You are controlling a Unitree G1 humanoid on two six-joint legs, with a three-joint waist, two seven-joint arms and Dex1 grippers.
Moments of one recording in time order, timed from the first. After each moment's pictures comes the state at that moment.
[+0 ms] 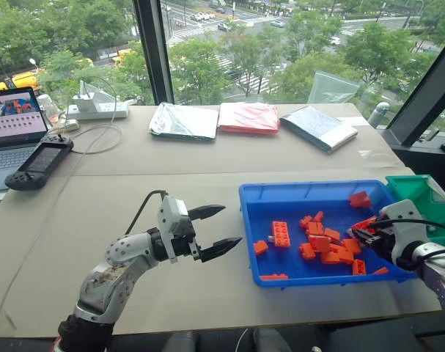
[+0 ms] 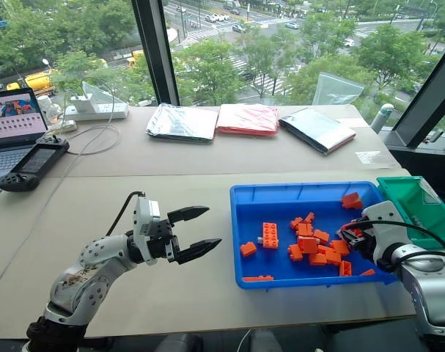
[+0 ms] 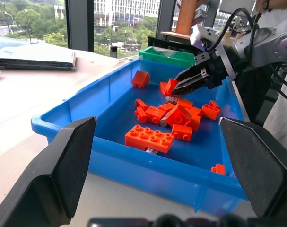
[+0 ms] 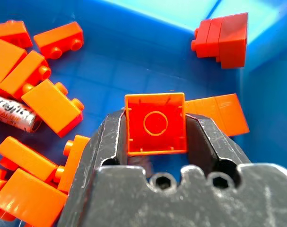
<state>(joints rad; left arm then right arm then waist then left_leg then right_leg) -0.17 0.45 -0.09 -0.40 -0.55 0.38 -0.85 -0.01 -0.80 -0.30 -0.27 0.33 0.79 0.47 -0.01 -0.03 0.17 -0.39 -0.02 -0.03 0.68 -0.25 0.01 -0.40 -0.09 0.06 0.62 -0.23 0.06</state>
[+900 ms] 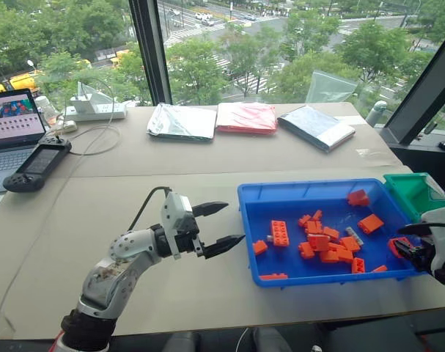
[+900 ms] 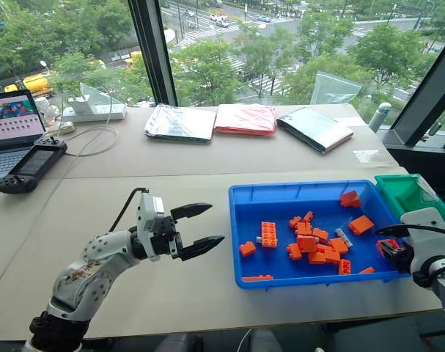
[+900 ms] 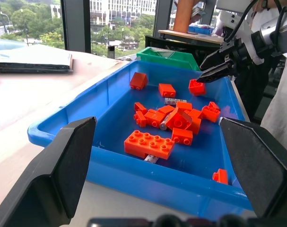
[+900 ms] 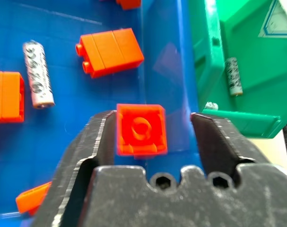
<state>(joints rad) -0.23 0.44 -0.11 -0.41 -0.55 0.42 -0.82 0.02 -0.83 -0.51 -0.52 0.28 1.08 0.40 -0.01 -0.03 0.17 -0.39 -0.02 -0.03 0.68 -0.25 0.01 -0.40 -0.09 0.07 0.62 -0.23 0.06</state>
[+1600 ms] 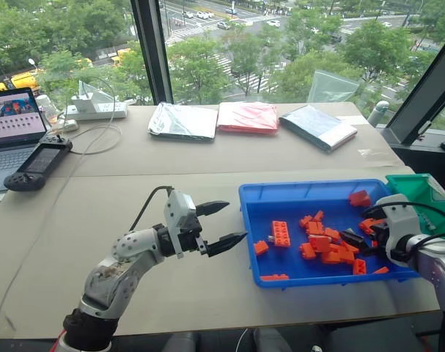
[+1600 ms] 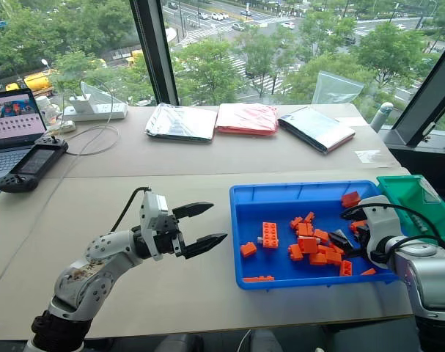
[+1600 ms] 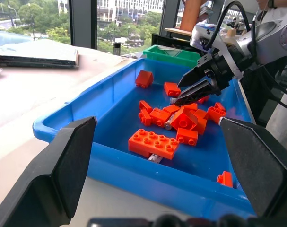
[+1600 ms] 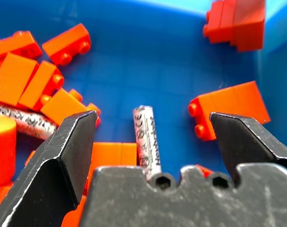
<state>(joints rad) -0.21 0.44 -0.12 -0.42 -0.55 0.44 -0.77 -0.15 -0.79 -0.28 -0.28 0.33 1.08 0.48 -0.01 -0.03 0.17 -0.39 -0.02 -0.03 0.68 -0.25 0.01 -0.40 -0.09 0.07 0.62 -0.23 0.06</state>
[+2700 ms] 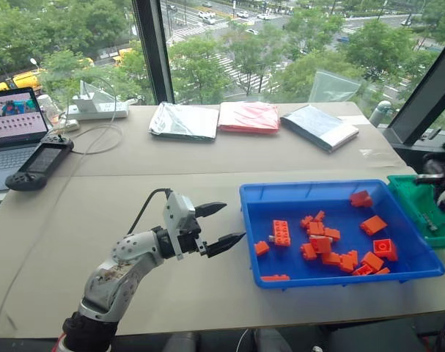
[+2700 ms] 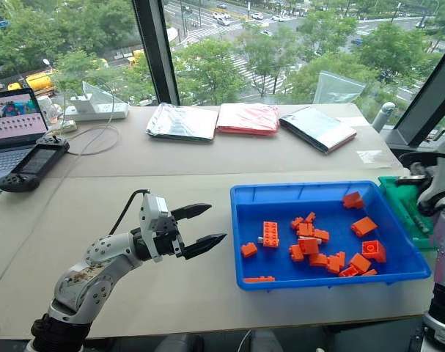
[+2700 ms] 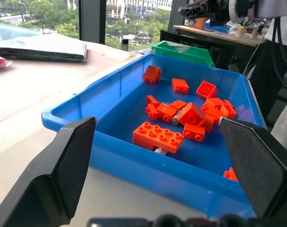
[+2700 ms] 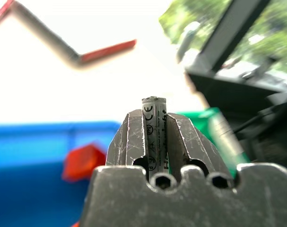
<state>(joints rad) -0.20 0.43 -0.11 -0.42 -0.54 0.44 -0.76 -0.38 -0.77 -0.57 -0.13 0.15 0.83 0.08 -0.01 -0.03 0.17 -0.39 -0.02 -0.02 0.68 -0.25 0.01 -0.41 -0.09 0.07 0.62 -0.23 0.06</state>
